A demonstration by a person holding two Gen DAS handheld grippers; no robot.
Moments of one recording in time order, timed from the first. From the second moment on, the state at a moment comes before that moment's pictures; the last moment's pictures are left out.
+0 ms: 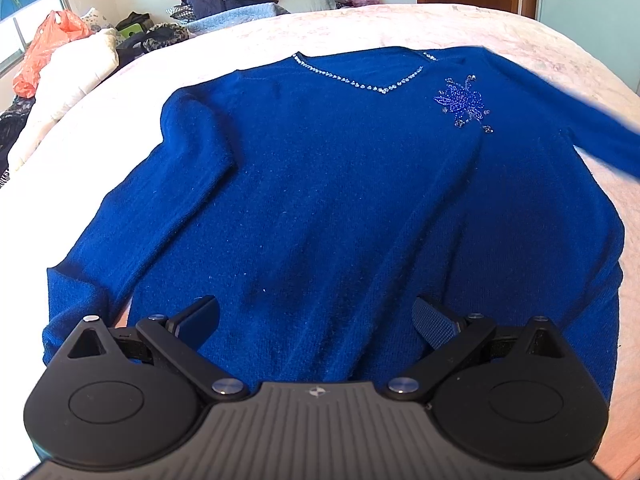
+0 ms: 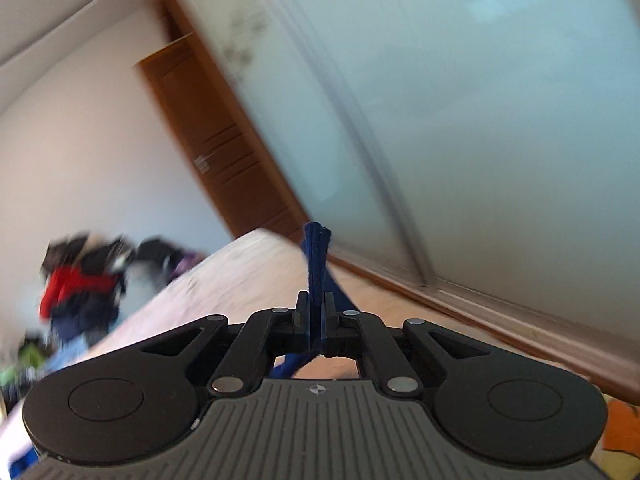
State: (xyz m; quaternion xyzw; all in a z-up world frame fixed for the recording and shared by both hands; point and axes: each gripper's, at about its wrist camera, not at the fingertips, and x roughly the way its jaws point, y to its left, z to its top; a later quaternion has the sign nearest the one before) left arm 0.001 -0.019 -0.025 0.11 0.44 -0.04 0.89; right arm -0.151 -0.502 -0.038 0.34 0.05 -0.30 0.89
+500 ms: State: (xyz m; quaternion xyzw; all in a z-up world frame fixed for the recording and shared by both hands) left arm 0.001 -0.020 -0.026 0.11 0.43 -0.04 0.89; right arm -0.140 -0.510 -0.115 0.48 0.07 -0.29 0.83
